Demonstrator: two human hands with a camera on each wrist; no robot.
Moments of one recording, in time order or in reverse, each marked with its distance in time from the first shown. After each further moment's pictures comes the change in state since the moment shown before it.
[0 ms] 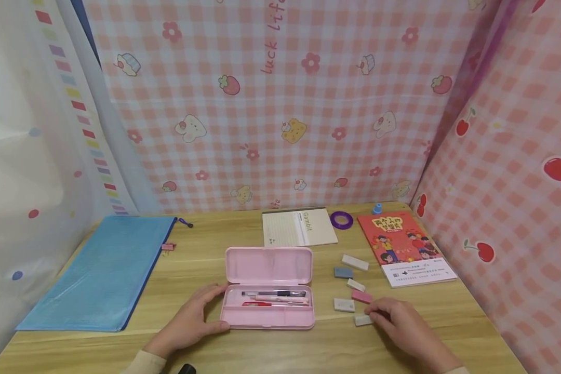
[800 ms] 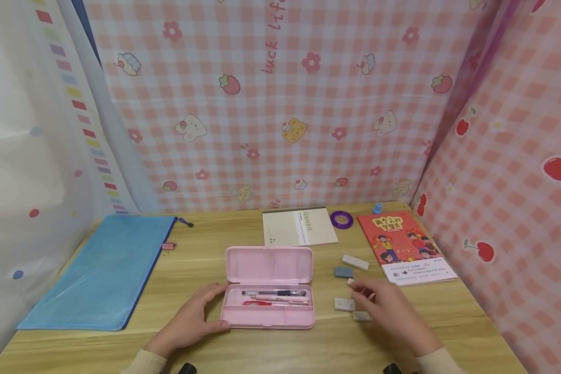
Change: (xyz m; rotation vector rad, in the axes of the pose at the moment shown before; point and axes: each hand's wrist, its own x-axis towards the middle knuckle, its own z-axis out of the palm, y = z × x) left_hand 0.000 -0.002 0.000 0.012 0.006 0.018; right_hand 0.031 -0.037 -0.003 0.081 0.103 0.011
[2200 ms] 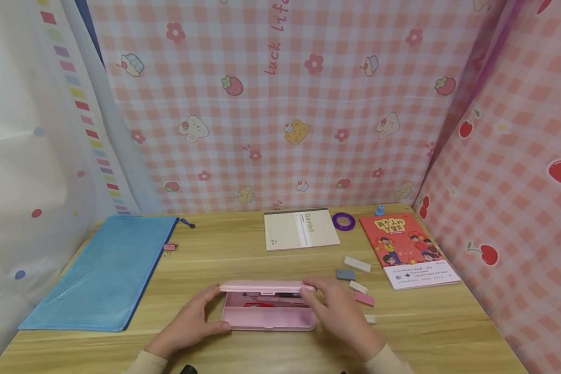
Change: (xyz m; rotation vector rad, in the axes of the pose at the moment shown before) left_hand -0.002 -0.001 -0.002 -0.065 0.029 0.016; right_hand 0.028 -0.075 0.061 0.052 0.072 -0.032
